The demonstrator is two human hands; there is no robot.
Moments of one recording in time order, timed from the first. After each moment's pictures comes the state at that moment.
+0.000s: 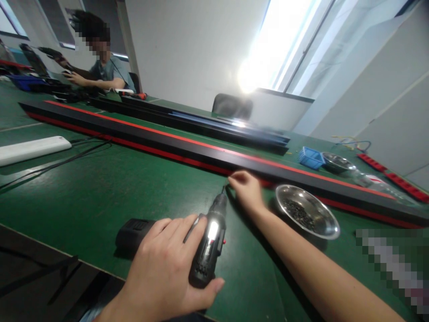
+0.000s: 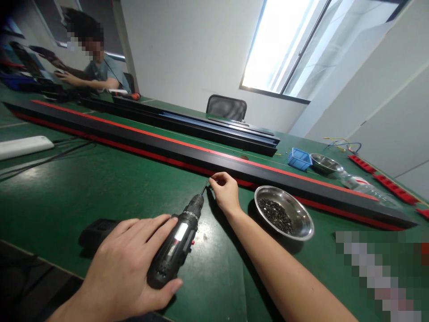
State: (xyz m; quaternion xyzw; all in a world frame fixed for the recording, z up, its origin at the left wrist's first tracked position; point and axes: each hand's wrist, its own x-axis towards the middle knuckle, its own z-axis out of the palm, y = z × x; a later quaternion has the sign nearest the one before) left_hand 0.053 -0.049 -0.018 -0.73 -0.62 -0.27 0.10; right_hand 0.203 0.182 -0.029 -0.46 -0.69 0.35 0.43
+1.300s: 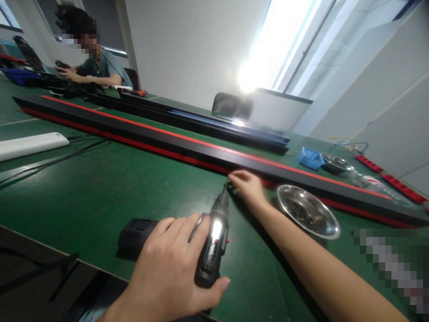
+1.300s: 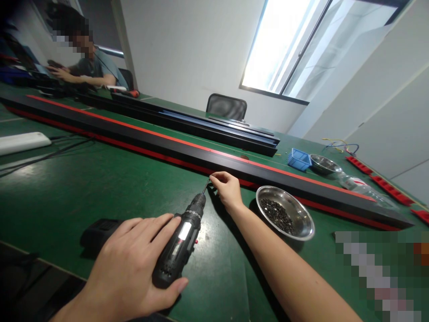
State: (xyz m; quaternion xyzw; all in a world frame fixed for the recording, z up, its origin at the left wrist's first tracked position) left_hand 0.056 -0.048 -0.017 -0.73 -0.62 -0.27 0.09; right_hand 0.203 0.185 -0.023 -0.48 -0.66 0.43 0.39
